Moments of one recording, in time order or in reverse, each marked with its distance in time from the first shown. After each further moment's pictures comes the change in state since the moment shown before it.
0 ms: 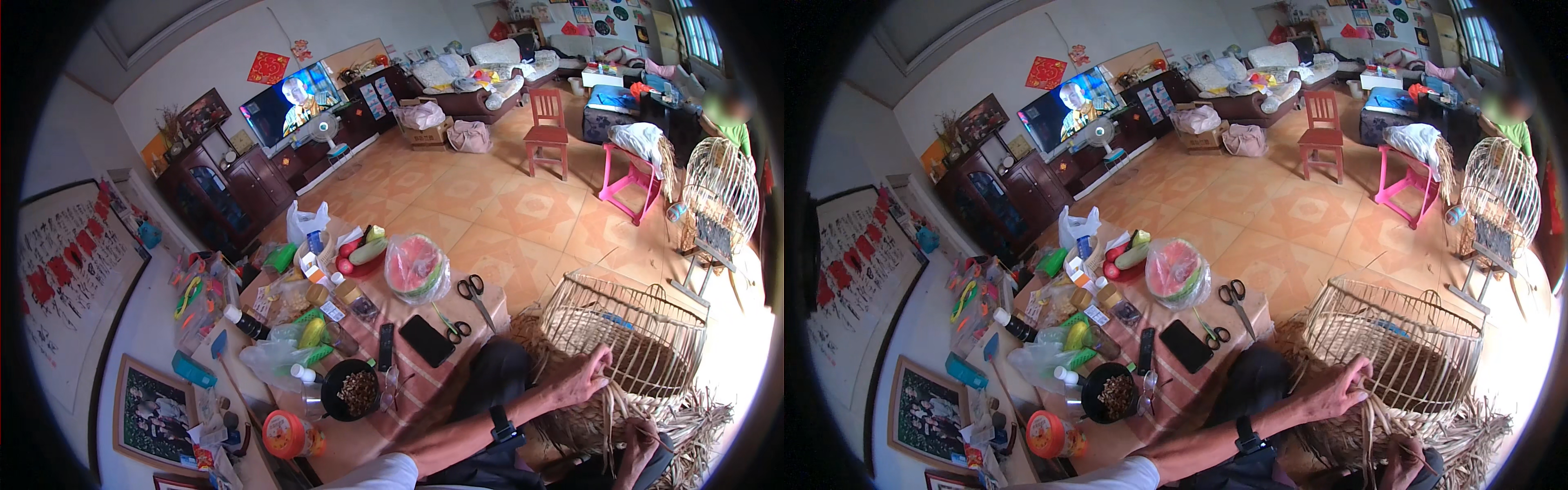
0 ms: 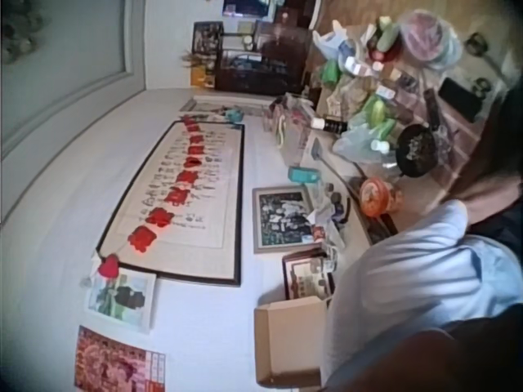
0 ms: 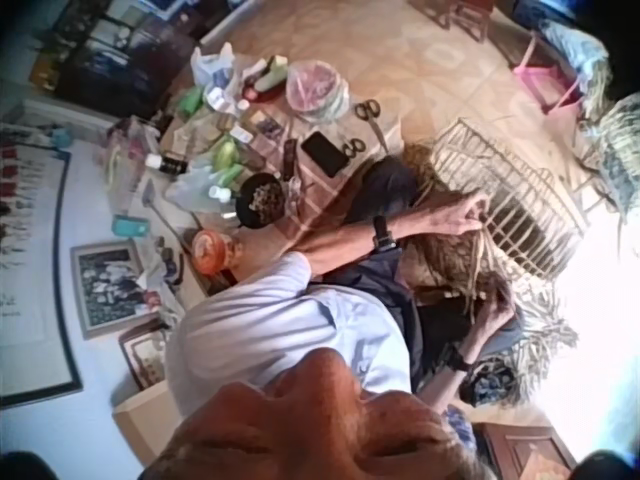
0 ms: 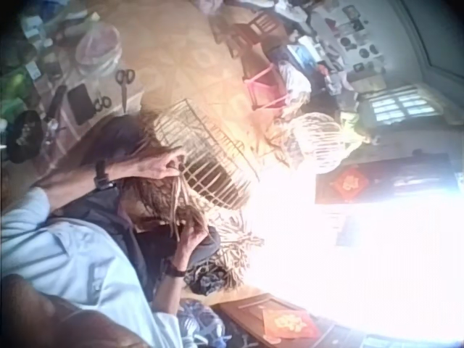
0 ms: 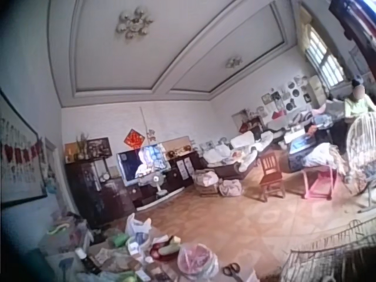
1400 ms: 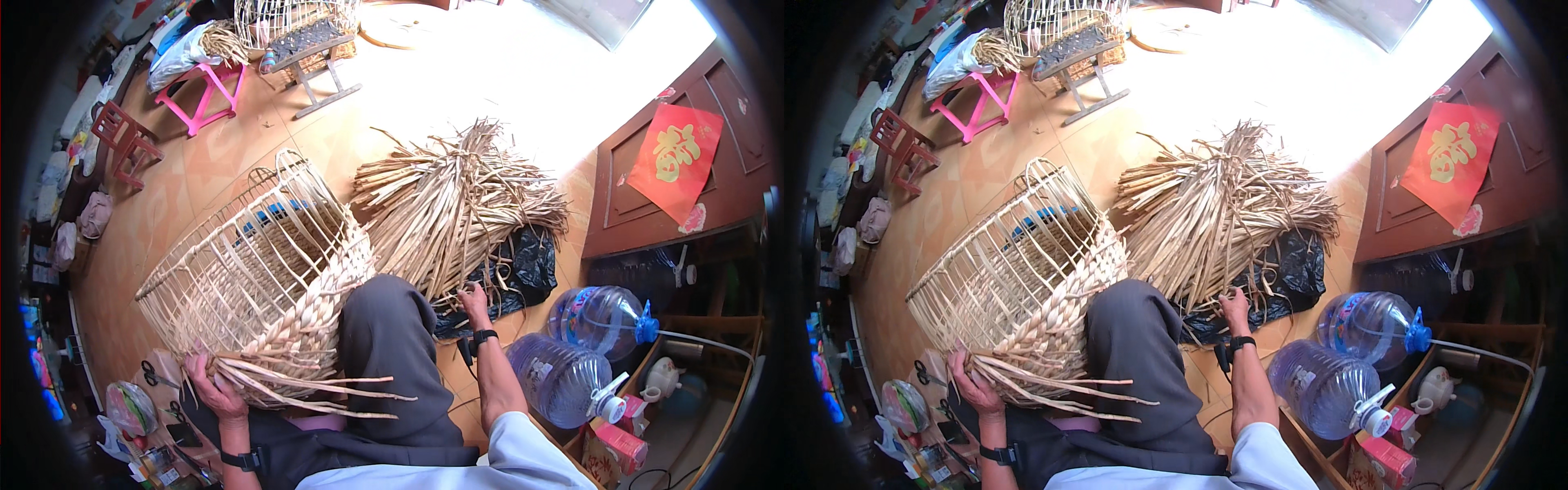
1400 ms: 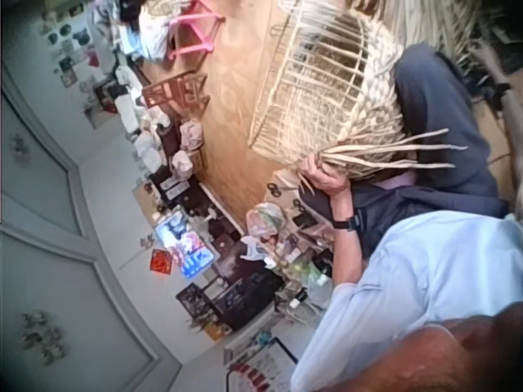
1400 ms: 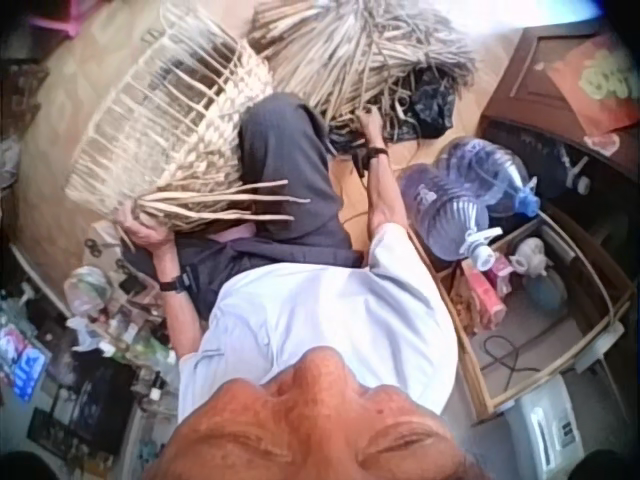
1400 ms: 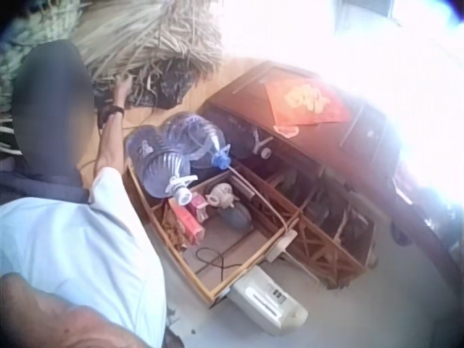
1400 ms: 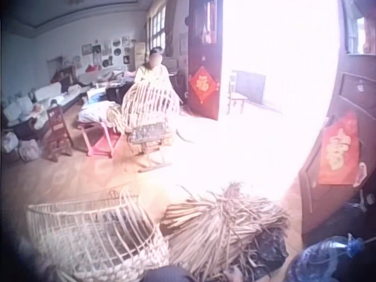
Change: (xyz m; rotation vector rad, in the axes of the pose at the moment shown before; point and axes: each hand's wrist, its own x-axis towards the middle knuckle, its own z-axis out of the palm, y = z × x) left_hand -0.022 -0.057 0.023 0.781 0.181 0.375; right_hand -0.104 0.405 -0.211 0.008 0.634 0.836
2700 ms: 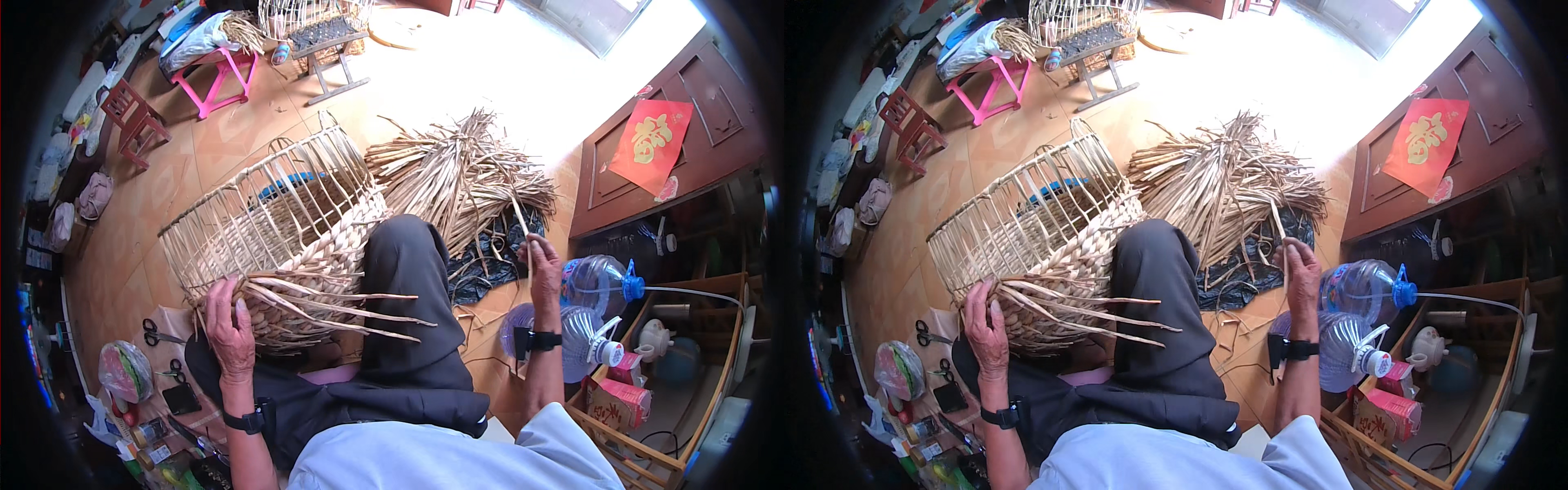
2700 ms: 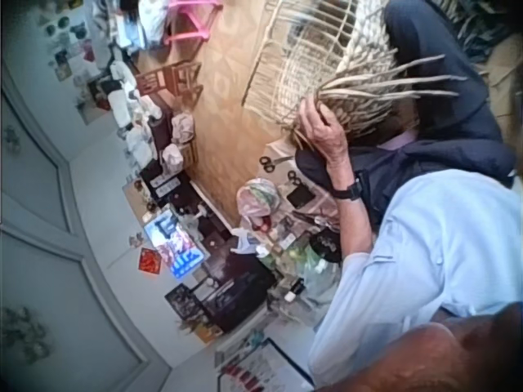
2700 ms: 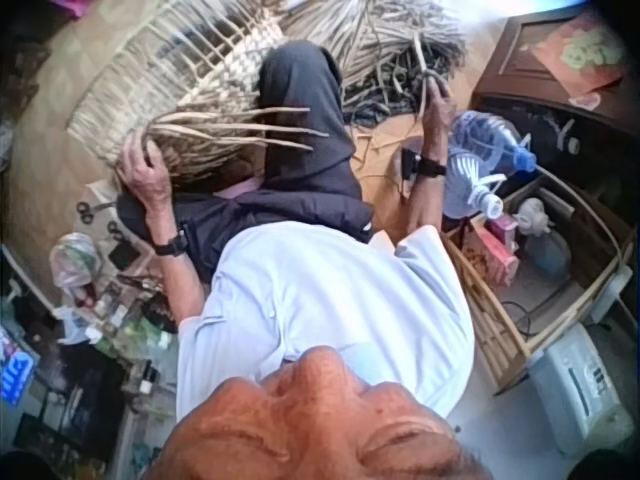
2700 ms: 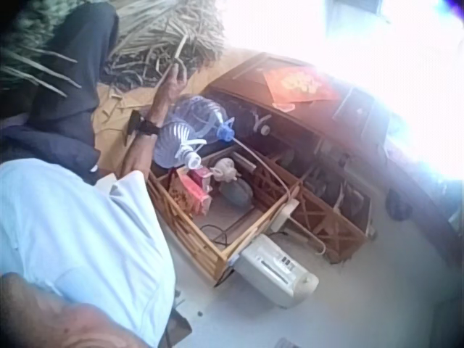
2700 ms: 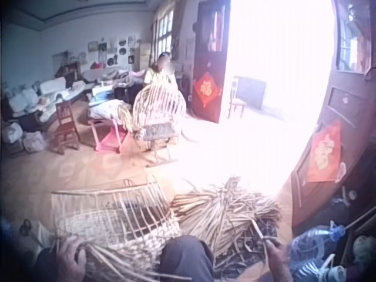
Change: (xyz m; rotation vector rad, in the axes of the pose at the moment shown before) left_hand 0.028 0.034 -0.038 -0.144 -0.058 -0.019; right_hand -0.197 -0.171 -0.147 0.583 -0.031 -0.536
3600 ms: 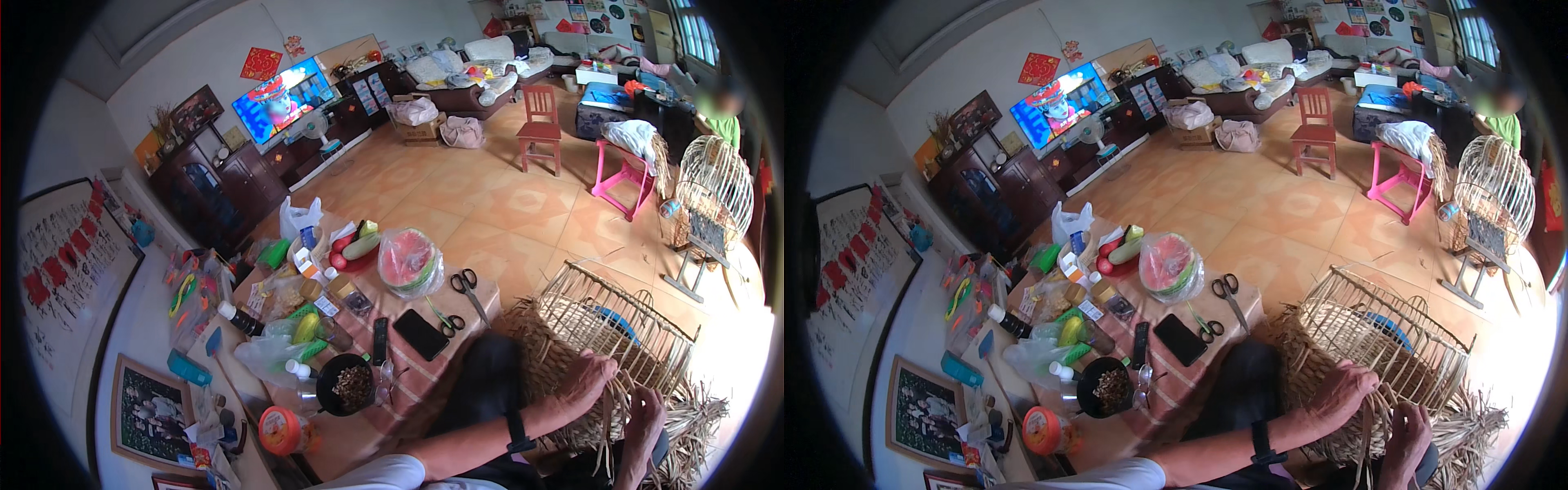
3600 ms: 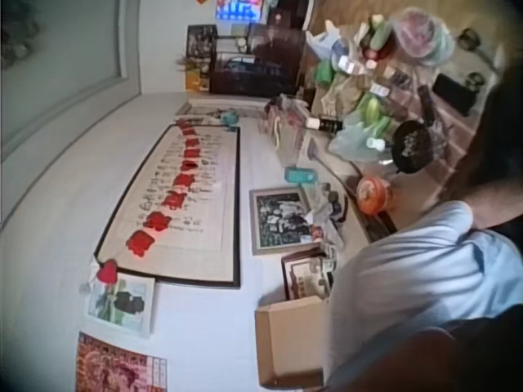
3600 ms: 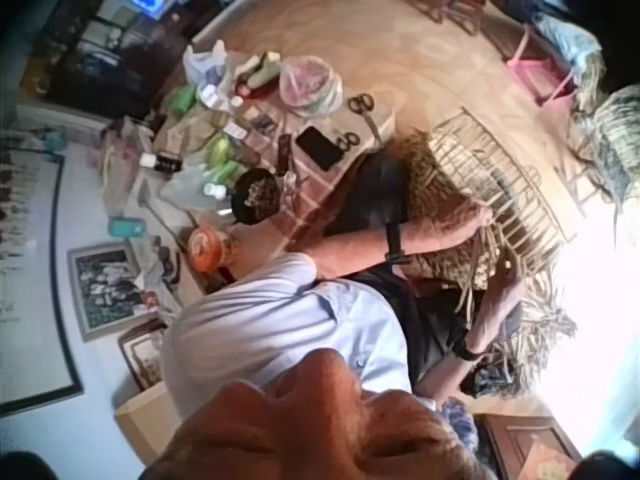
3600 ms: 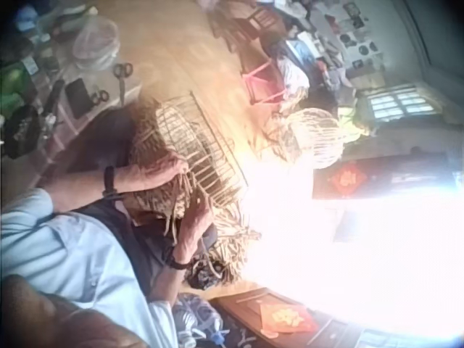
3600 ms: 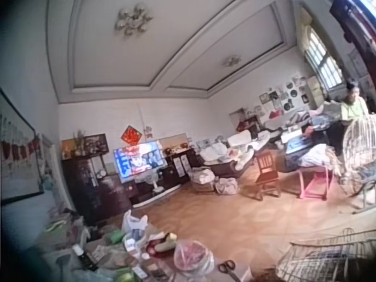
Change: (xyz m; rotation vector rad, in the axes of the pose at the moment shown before) left_hand 0.031 0.016 0.023 -0.200 0.168 -0.164; right_hand -0.103 -0.059 0.378 -0.781 -0.804 -0.723
